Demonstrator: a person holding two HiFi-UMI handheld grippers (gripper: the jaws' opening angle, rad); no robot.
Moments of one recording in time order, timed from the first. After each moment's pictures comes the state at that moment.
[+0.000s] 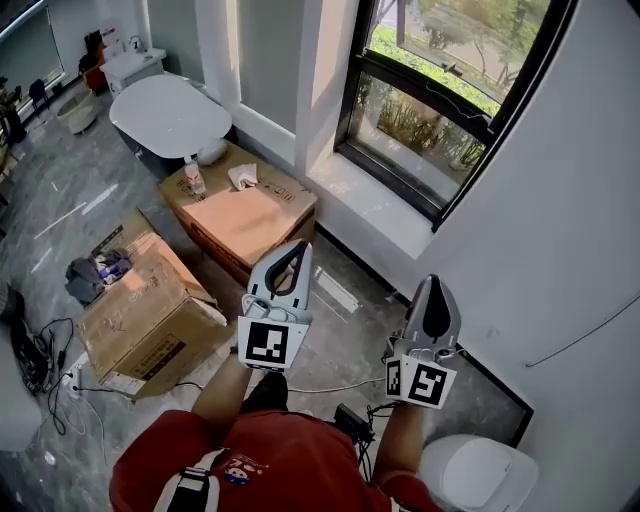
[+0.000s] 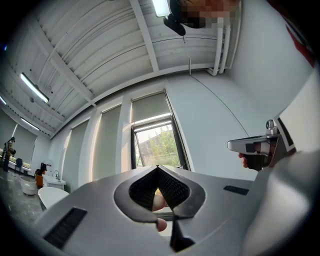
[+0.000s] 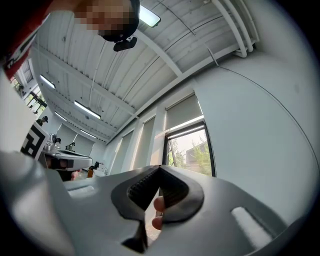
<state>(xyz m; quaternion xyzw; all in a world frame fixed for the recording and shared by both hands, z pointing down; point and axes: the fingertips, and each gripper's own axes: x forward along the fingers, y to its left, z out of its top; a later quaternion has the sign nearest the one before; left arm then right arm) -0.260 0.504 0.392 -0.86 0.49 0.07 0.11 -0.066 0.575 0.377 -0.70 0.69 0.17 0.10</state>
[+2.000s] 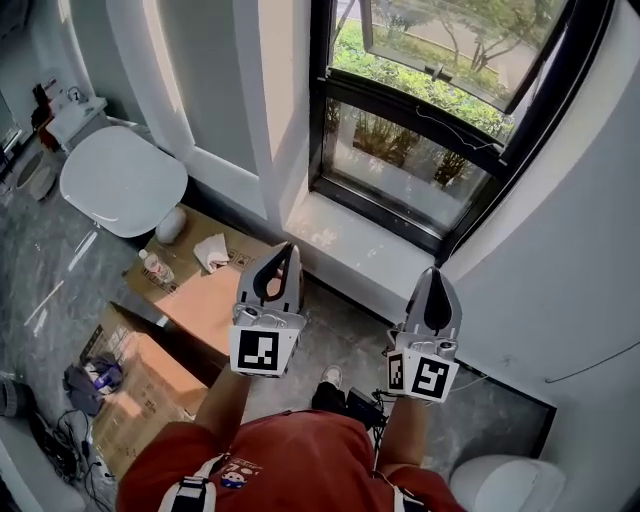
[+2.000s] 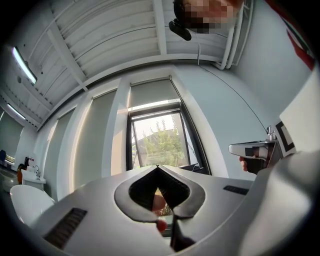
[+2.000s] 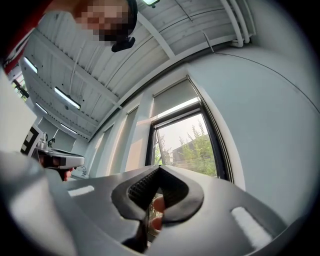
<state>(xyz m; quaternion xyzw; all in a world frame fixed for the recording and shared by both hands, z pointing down) -0.212 0.170 0.383 -0.89 0.44 0.07 0.10 -0.009 0.260 0.377 -0.75 0.63 0.16 0.11</state>
